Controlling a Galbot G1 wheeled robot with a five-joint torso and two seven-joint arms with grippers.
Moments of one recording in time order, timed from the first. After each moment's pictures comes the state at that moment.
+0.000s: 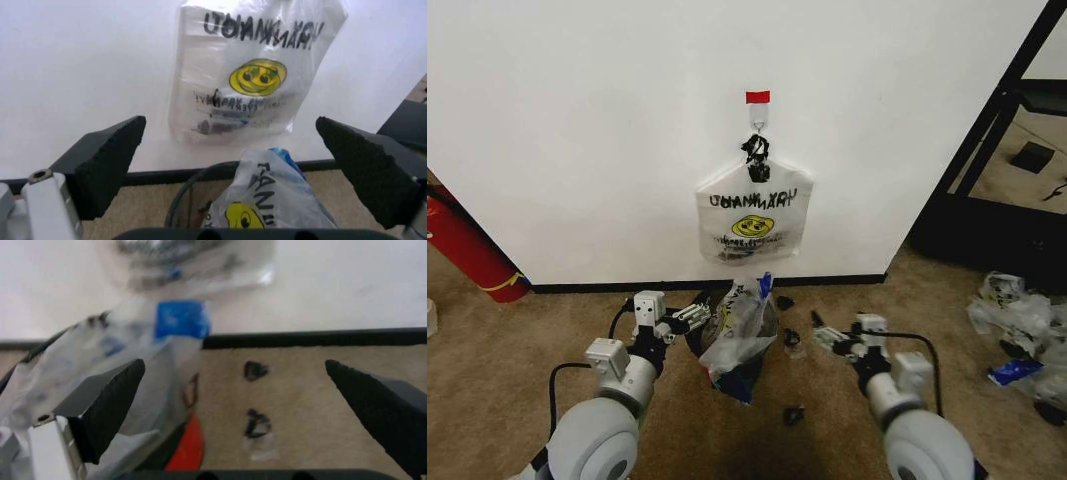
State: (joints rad) left arm 1.37 -0.93 -0.22 -2.33 -0.65 0.21 -0.45; right arm -1.24 1.02 0.08 2.17 0.71 -0.44 0.52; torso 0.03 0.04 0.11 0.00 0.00
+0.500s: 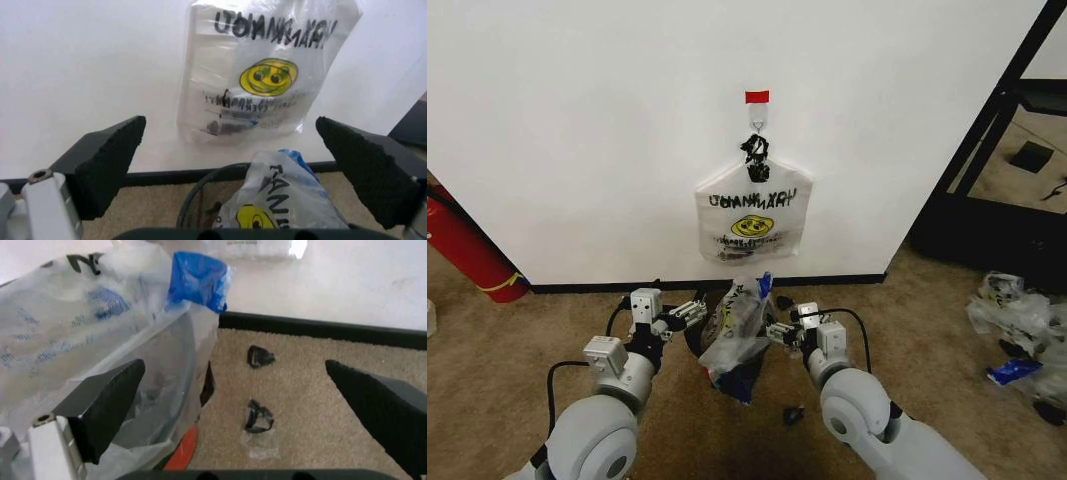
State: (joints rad) left arm 1.35 -0.93 -0.23 -2.31 -0.66 0.21 -0.46; right arm -1.06 1.09 -0.10 2.02 0.65 -0.55 0.61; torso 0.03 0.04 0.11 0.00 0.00
